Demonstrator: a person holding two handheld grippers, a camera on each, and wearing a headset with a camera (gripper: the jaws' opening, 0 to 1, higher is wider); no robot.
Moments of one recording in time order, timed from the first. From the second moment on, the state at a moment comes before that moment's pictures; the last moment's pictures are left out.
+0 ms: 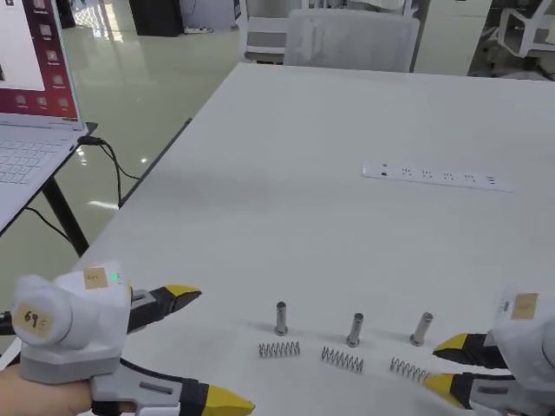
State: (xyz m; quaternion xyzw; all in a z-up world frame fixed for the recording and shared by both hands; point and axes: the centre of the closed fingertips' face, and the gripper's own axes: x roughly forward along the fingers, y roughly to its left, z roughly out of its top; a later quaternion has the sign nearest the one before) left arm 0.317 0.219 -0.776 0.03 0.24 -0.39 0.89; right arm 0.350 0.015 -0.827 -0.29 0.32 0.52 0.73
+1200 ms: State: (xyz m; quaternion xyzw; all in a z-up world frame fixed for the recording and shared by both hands) left arm 0.313 0.210 -0.781 0.04 0.25 -0.40 0.88; right arm 0.356 0.010 -0.860 -0.34 0.35 0.53 0.69
